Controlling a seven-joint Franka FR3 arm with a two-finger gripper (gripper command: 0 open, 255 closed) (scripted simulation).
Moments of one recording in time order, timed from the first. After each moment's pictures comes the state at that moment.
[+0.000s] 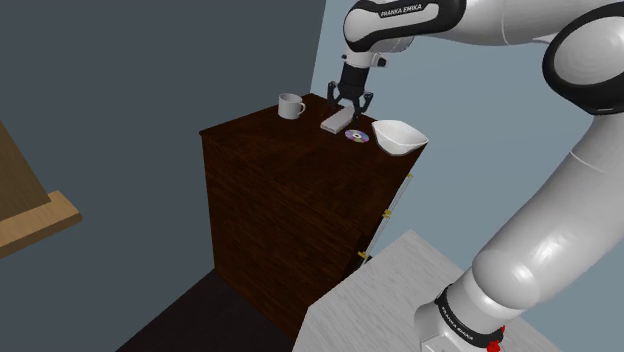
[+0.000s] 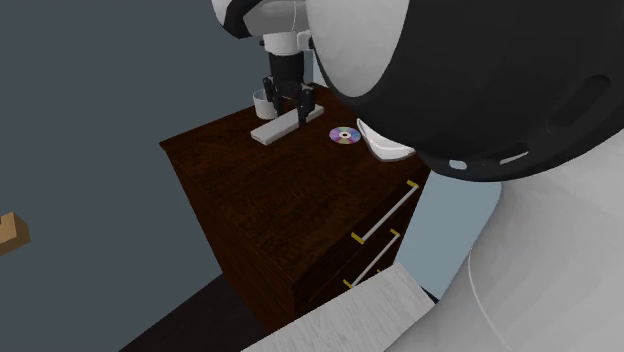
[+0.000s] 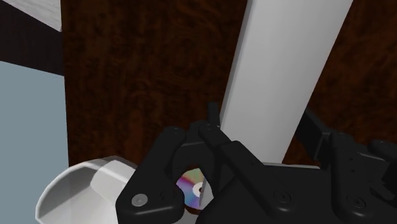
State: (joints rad) arm -0.20 0.08 0.06 -1.82 -0.02 1.89 0.96
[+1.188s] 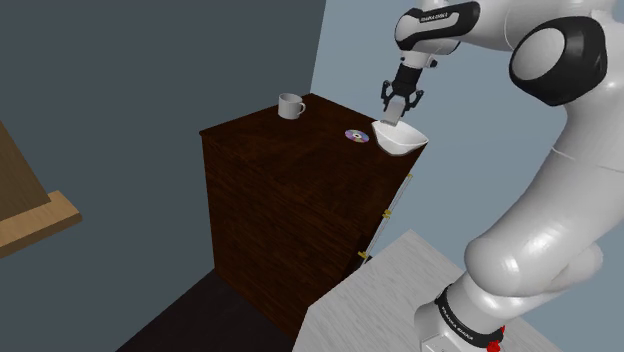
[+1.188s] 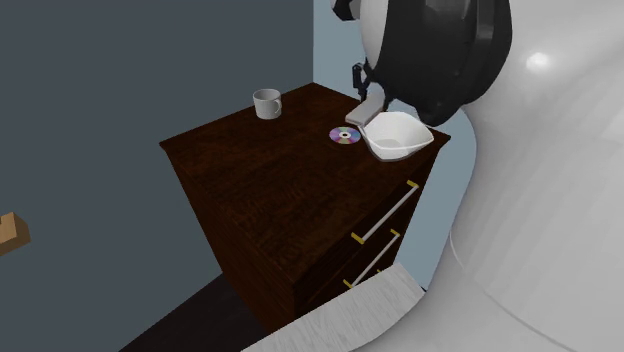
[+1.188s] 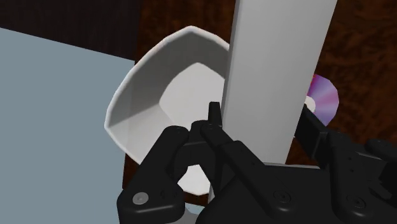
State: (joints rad) arm -0.43 0.20 -0.12 -1.64 0.00 1.84 0.55
